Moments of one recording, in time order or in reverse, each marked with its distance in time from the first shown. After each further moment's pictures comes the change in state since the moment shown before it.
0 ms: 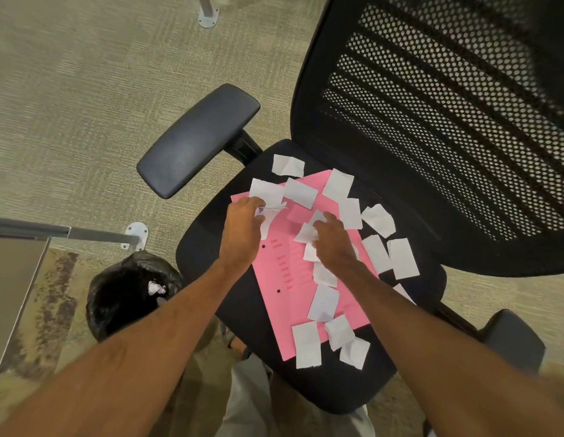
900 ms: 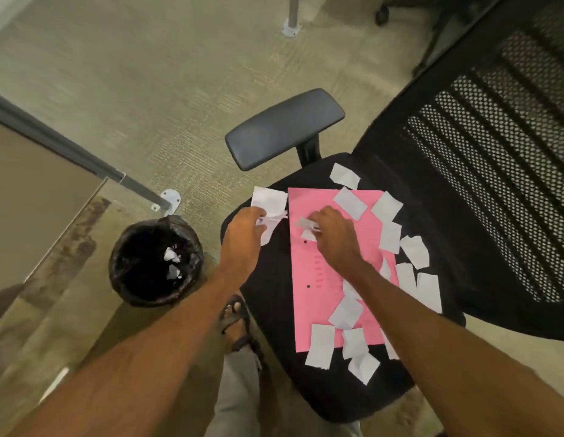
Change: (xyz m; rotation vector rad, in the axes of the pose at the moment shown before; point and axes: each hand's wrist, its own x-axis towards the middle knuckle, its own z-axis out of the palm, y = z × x) left_hand -0.063 -0.063 -0.044 -0.142 0.167 -0.210; right_hand -0.008 -0.088 -0.012 -0.098 0.153 -0.390
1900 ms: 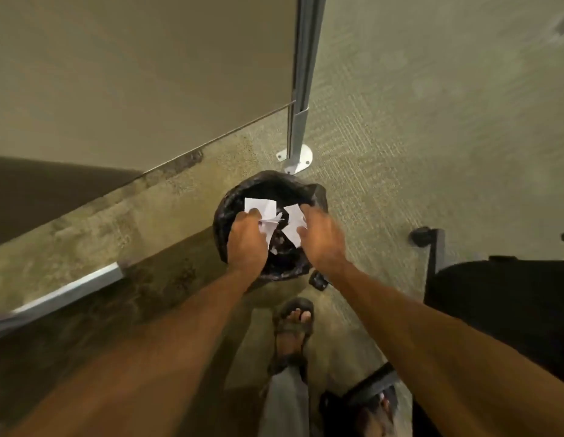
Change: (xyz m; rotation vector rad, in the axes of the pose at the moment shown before) left_hand -0.004 -0.360 -0.067 0.010 0.284 -0.739; right_hand 0.087 -0.288 0.298 0.011 -0.360 -0.310
